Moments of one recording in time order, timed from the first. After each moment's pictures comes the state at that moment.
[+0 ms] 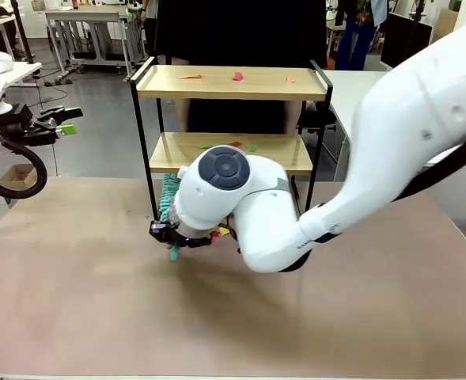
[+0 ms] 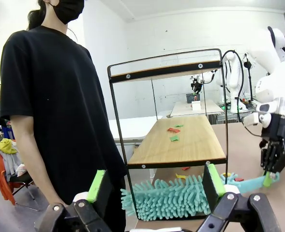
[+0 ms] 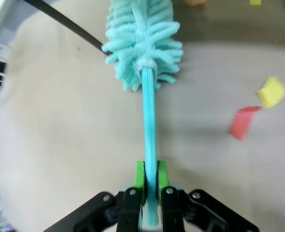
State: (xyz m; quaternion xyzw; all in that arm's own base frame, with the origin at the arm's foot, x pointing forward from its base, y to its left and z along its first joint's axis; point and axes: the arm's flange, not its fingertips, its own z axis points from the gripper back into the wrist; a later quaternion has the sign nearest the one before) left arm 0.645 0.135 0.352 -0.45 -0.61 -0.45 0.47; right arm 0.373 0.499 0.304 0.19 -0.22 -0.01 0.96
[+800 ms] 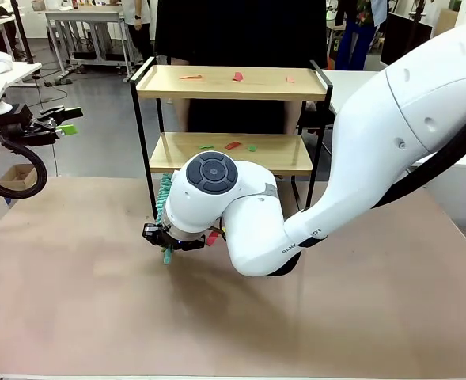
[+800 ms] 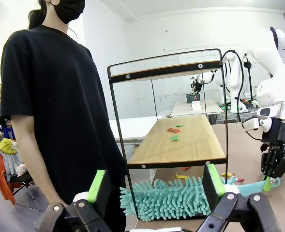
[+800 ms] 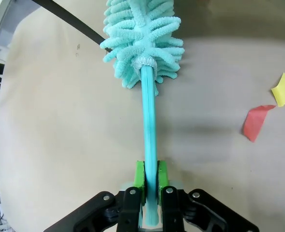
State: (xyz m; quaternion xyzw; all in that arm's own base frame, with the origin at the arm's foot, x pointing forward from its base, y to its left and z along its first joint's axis) left arm 0.645 0.135 0.352 -0.45 -0.61 -0.45 0.47; right arm 0.374 0.505 0.301 0.18 -0.21 -0.02 0.96
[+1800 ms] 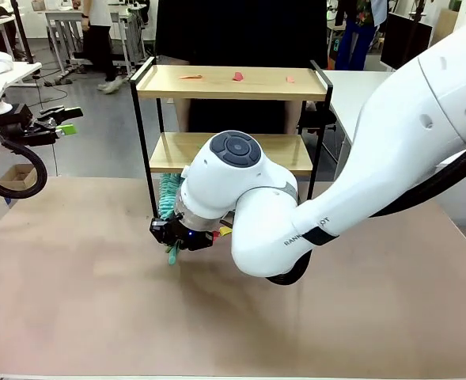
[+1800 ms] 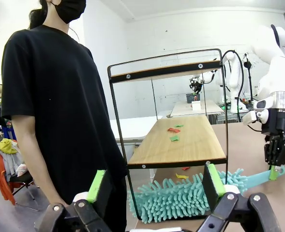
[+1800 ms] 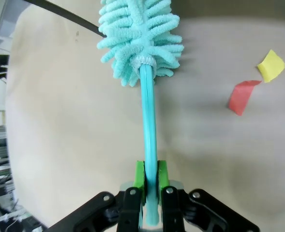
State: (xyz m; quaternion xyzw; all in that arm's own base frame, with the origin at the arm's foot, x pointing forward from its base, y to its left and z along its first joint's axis) left arm 0.645 0.135 0.352 -0.45 -0.61 -0.45 0.47; right arm 0.373 0.478 0.326 0.21 -0.15 -0.03 0.97
